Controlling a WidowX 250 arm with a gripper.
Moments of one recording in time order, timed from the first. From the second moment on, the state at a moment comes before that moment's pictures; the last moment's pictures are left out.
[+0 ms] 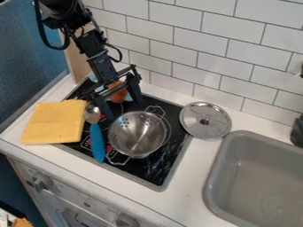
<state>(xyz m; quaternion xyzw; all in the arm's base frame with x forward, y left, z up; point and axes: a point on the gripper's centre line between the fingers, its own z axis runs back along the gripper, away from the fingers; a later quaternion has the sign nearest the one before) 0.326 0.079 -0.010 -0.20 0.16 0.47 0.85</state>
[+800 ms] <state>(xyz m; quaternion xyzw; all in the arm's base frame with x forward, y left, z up) 0.323 0.050 0.033 -0.18 0.12 0.45 0.87</state>
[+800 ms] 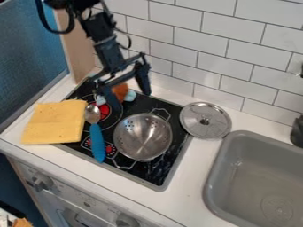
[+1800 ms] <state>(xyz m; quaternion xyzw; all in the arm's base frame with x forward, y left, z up) 0.404 -0.050 -0.009 -0.08 0.12 0.27 0.95</state>
